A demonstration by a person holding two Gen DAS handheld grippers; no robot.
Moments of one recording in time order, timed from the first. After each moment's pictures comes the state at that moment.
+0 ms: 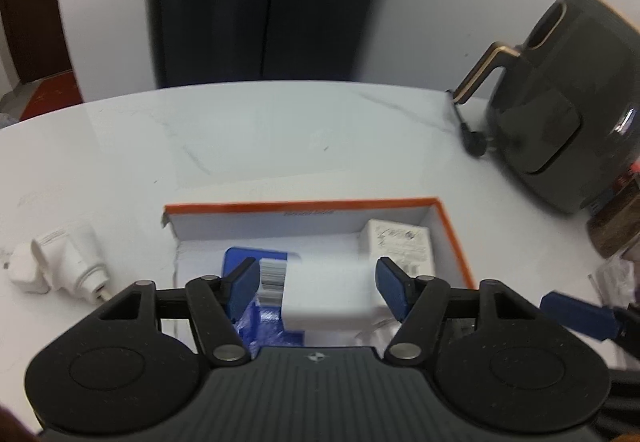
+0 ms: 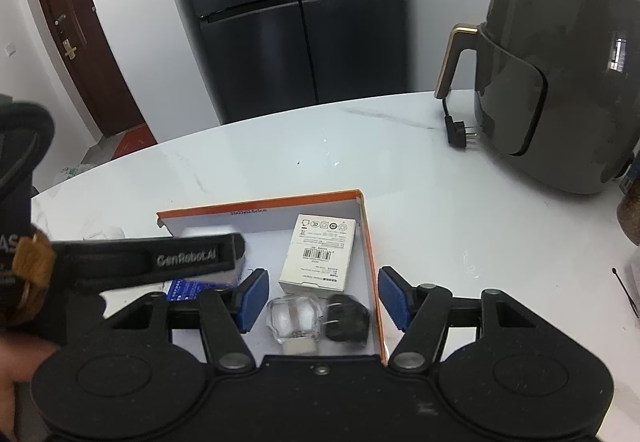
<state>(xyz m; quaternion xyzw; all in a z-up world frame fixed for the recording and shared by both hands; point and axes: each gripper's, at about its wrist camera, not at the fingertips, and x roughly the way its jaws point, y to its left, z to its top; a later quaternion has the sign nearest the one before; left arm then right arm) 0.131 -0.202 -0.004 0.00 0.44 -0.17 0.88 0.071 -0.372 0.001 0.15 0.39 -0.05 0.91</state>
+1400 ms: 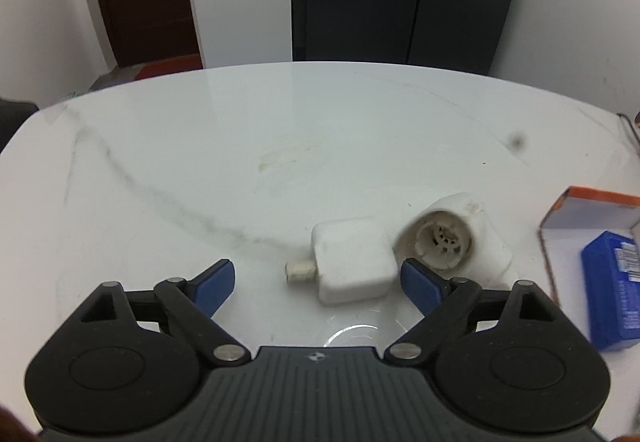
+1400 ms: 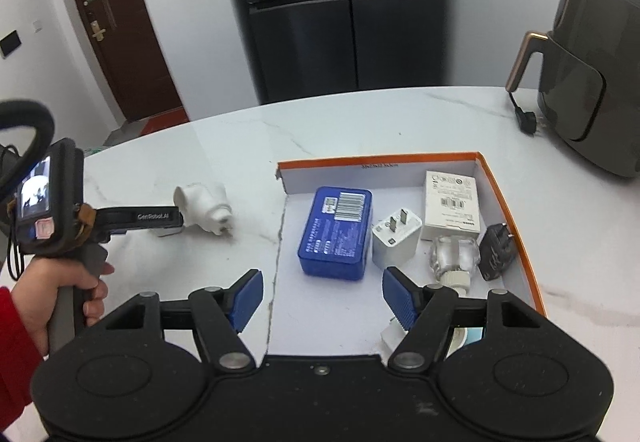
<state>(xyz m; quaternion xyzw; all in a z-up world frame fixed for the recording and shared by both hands) 0.190 0.023 -0.064 0.03 0.44 -0.03 0.90 0.050 -0.233 0.006 0.13 0.39 -0.03 0.91</state>
